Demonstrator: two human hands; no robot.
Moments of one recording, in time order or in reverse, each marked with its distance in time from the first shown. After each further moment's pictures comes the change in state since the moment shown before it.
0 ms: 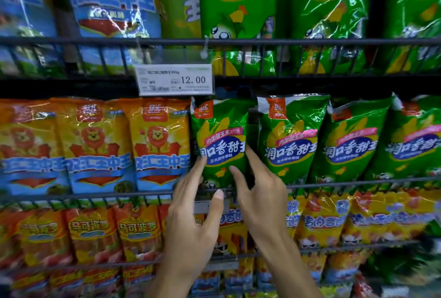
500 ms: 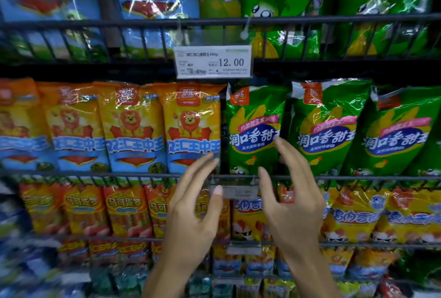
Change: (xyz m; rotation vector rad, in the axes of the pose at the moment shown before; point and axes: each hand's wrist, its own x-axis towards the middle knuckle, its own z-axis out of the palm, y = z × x) left_hand -0.014 -0.020 -0.039 0.142 0.044 0.110; right_hand -0.031 -0.016 -0.007 0.168 0.129 -0.125
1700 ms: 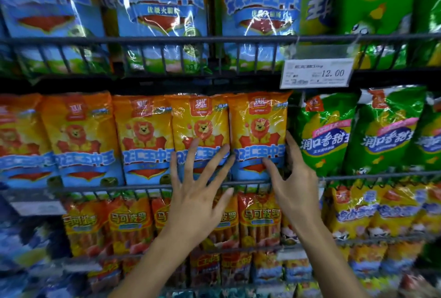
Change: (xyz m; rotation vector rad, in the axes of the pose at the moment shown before) left_hand 0.052 -0.122 -0.118 0.850 -0.212 0.398; right_hand 0.002 -0.056 0.115 -0.136 -0.164 0.280
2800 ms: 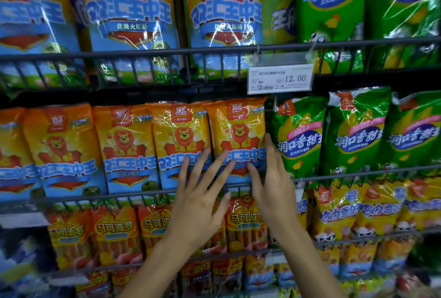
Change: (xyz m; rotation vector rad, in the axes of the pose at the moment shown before) left_hand 0.014 0.034 0.007 -0.134 0.066 0.084; right_hand -0.002 0.010 0.003 -0.094 0.076 -0.197
